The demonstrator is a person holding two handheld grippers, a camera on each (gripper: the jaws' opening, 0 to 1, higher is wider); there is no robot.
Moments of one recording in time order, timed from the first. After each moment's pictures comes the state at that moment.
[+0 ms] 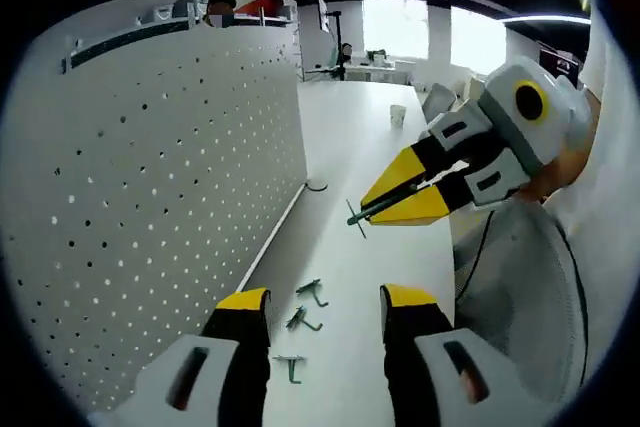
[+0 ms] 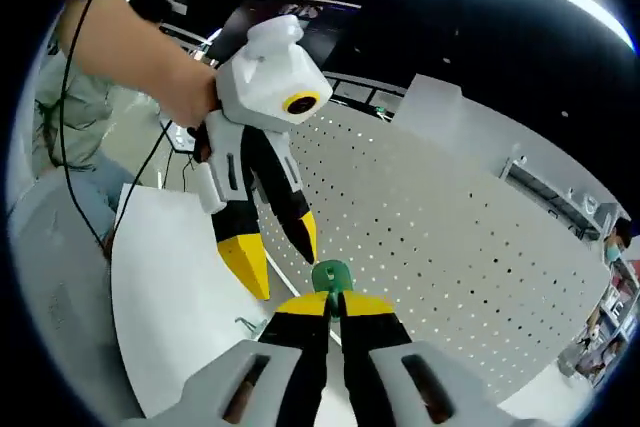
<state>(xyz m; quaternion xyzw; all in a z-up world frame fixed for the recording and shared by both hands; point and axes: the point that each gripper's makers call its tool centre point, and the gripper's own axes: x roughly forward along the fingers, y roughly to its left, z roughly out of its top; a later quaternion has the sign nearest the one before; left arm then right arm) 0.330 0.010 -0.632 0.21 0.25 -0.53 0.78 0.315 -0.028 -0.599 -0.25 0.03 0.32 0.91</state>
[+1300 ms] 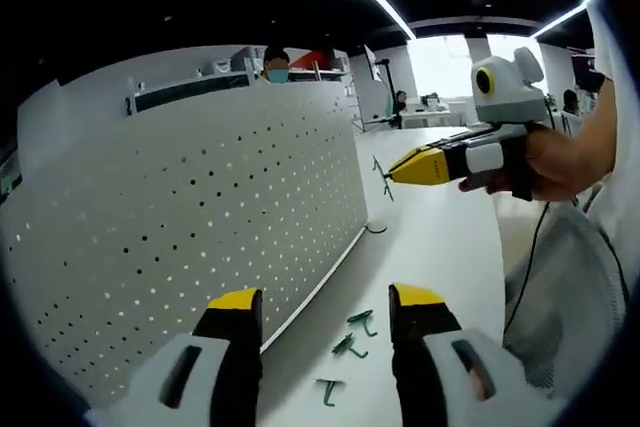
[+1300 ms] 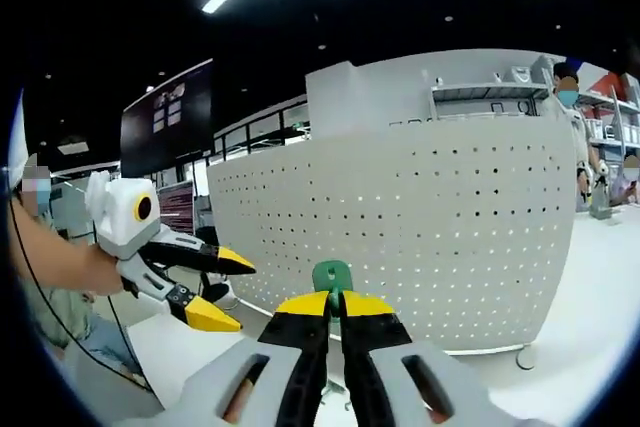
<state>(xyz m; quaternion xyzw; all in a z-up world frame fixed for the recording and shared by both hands) 0.341 0.035 -0.611 0.17 0.12 -0.43 0.88 0.337 -0.073 -0.573 0.03 0.06 0.24 0.97</state>
